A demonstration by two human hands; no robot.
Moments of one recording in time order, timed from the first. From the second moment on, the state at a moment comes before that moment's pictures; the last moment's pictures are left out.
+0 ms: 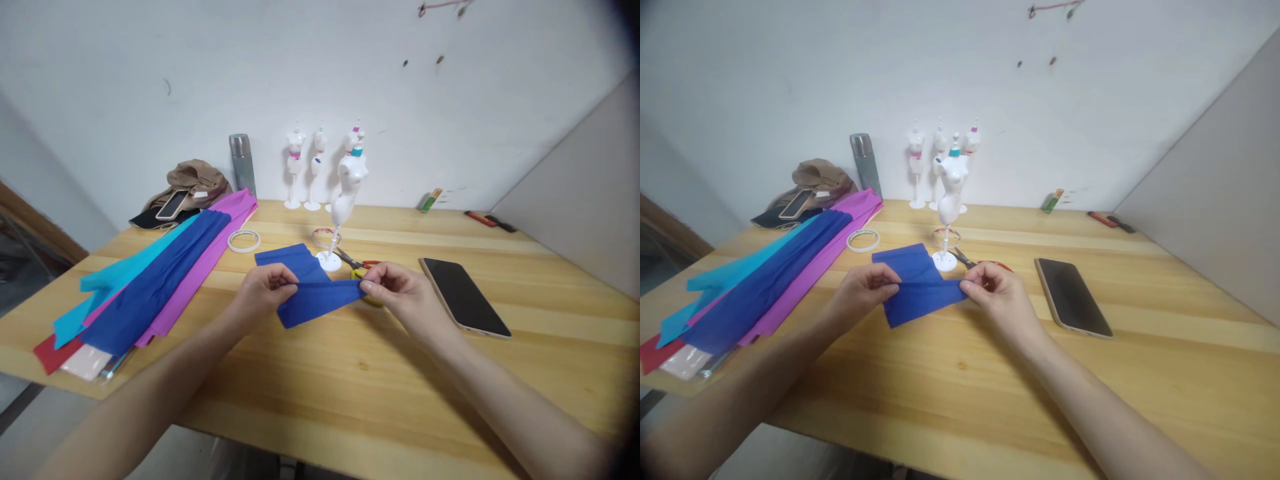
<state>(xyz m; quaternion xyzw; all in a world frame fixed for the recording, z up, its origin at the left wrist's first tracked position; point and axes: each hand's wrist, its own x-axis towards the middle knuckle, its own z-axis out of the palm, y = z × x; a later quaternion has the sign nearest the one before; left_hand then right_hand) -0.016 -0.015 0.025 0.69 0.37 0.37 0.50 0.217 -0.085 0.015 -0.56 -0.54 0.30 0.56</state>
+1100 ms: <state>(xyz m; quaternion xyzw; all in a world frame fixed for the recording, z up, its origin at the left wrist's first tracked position) -0.011 -0.034 0.039 0.54 0.41 0.44 0.59 0.202 -0.093 0.017 -0.52 -0.42 0.45 0.60</state>
